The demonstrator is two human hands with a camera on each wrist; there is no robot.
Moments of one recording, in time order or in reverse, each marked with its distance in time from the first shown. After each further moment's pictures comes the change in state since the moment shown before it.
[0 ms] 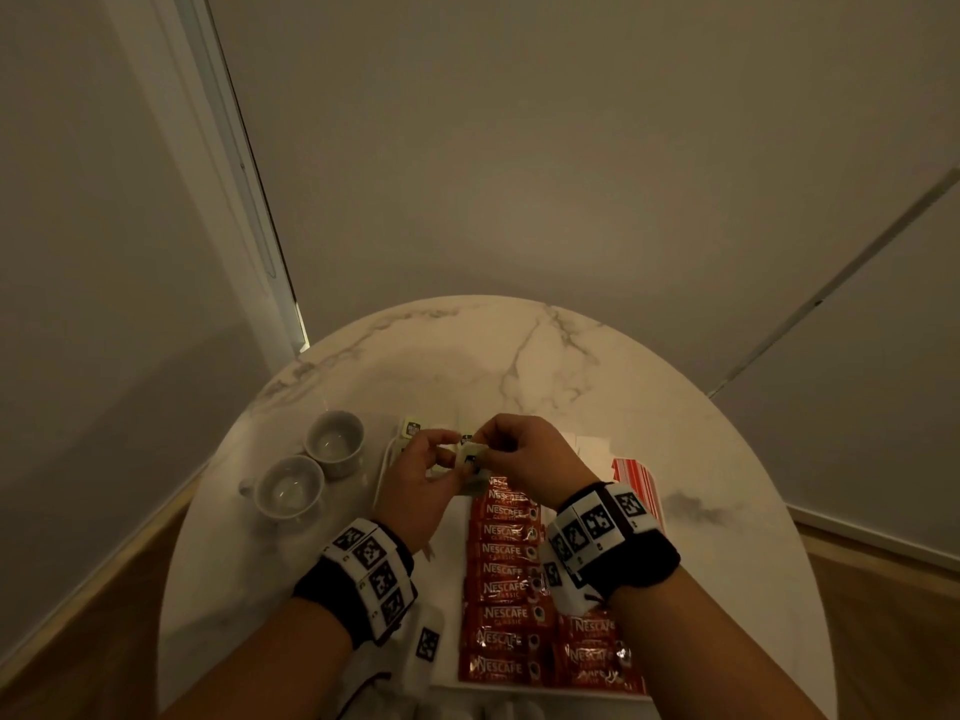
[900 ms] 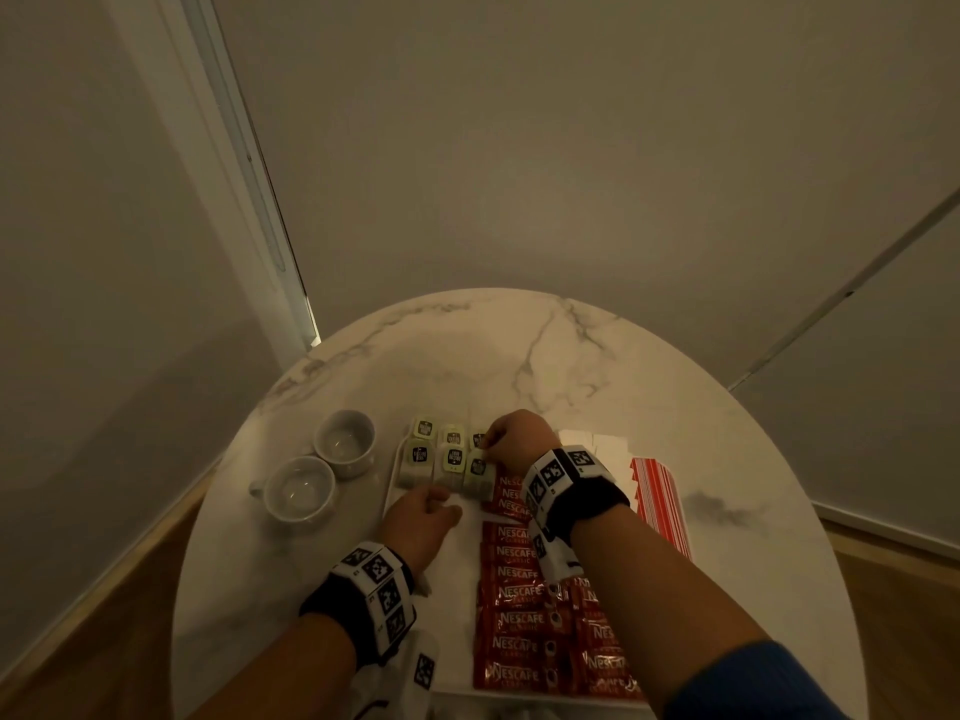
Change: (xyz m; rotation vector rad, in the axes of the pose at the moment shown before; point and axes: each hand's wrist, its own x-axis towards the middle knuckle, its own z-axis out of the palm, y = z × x) left_hand 0.008 -0.062 -0.015 0.327 -0.009 -0.400; right_hand 0.068 0.028 0.025 -0.342 -0.058 0.305
